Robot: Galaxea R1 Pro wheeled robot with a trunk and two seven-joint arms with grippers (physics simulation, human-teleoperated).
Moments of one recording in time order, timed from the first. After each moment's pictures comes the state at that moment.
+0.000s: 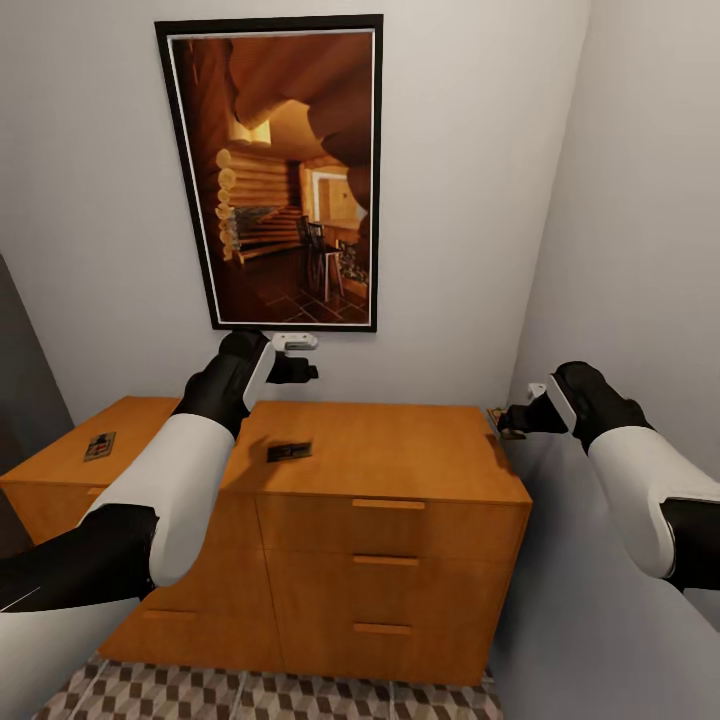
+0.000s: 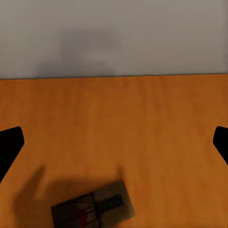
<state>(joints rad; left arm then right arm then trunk) -1.27 -0.15 0.01 -0.70 -0.02 0.94 0.01 -1.27 -0.20 -0.03 -0.46 0.05 1.04 0.14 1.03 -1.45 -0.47</state>
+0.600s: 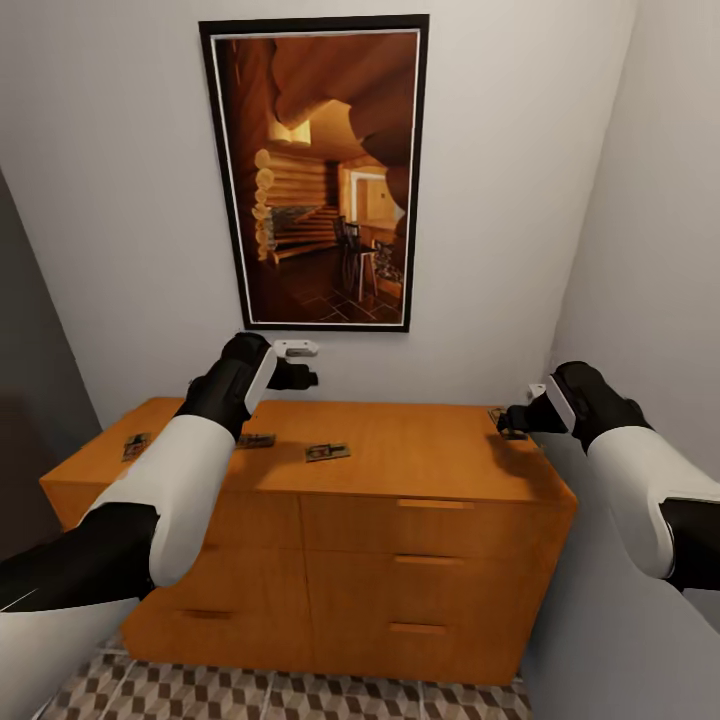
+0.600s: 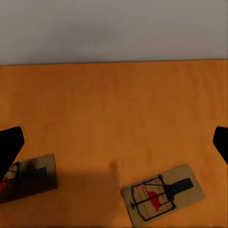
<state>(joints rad) -1.27 -0.15 0.01 -0.66 -0.02 0.94 0.01 -1.27 -0.20 -0.02 -0.46 0.06 1.04 0.14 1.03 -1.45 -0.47</state>
